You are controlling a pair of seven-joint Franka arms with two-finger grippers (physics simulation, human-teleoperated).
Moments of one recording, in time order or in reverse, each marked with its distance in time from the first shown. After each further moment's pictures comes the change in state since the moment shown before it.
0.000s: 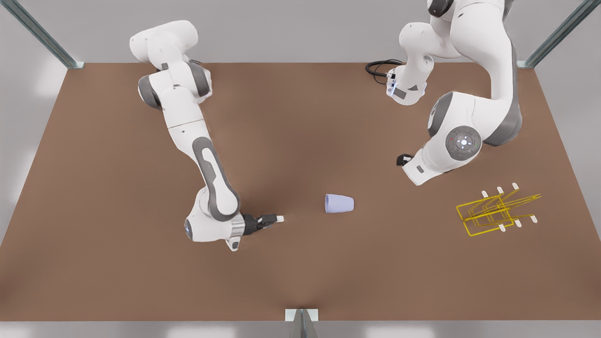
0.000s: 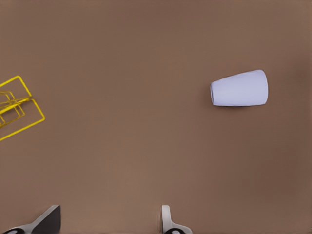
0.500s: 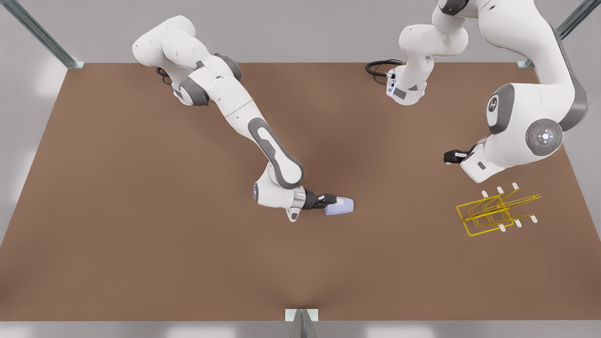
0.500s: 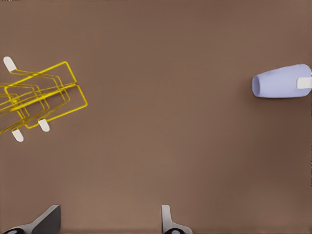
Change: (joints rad) left arm 0.162 -0.119 0.091 -0.011 0.000 -0.093 0.214; right arm 0.433 0.136 0.007 0.045 0.587 0.500 0.021
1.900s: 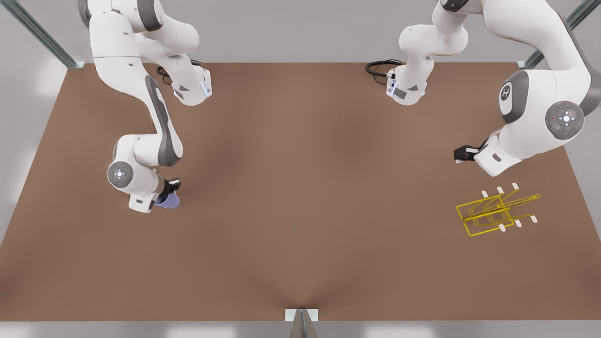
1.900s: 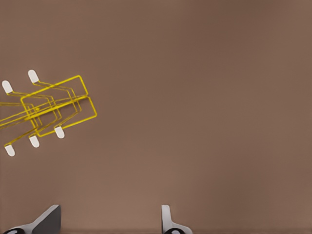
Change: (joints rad) left arm 0.036 -0.035 0.001 0.018 -0.002 0.022 0.010; right arm -0.539 -0.827 -0.006 -0.867 -1.542 -0.254 -0.072
